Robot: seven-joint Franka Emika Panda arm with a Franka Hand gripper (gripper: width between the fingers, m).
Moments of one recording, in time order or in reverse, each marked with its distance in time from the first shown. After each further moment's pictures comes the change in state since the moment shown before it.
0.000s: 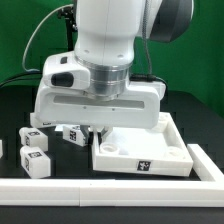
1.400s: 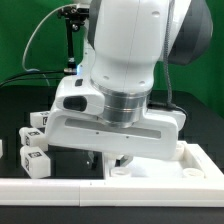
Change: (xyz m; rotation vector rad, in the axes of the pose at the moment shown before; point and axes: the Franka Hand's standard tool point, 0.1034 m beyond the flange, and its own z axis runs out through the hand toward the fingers) arm 0.049 -0.013 0.008 -0.025 0.032 0.095
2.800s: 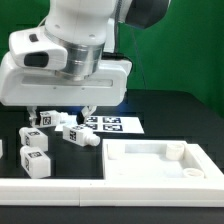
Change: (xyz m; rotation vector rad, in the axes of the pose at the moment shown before) arm -0.057 0.087 -0.038 -0.092 -0.096 -0.395
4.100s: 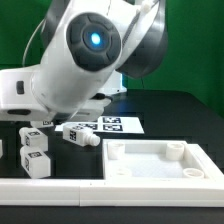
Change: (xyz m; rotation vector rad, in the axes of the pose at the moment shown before) arm -0.061 0.017 0.050 -0.050 -0.584 0.007
